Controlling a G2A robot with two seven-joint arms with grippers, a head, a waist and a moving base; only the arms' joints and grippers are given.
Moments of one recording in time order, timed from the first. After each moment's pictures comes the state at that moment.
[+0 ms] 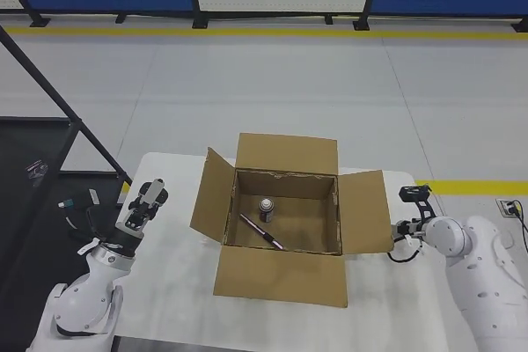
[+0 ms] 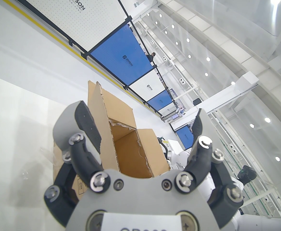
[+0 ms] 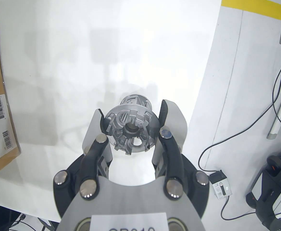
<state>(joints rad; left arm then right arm) 1.23 -1.21 -1.64 -1.74 0.08 -0.34 -0.34 -0.71 -1.16 1.45 -1.03 -1.14 -0.14 1.01</state>
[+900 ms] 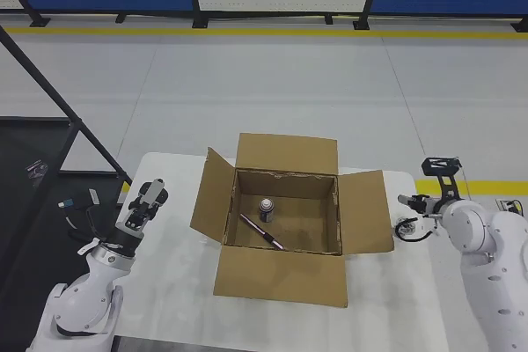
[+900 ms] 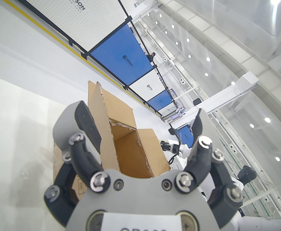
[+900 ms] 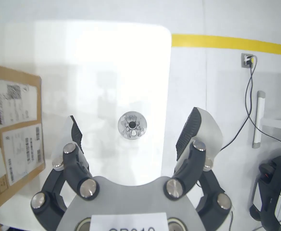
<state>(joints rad) 1.23 -1.21 -1.64 -1.74 0.08 -0.34 -0.34 -0.85 -1.13 1.54 -1.52 -1.21 0.08 0.97</state>
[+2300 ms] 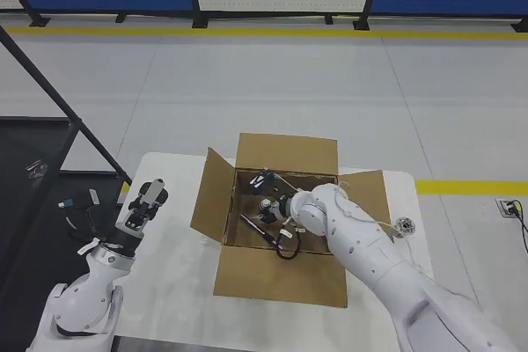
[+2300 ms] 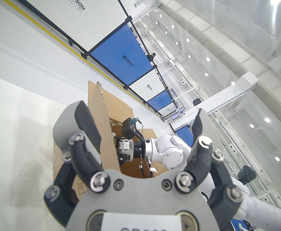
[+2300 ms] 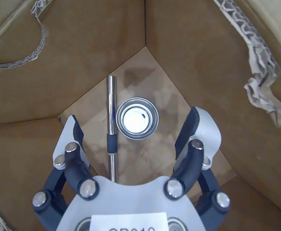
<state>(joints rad) 1.23 -1.21 -1.64 -1.74 0.08 -0.34 -0.34 -0.22 -1.57 0.52 -0.55 -0.80 -0.38 0.54</state>
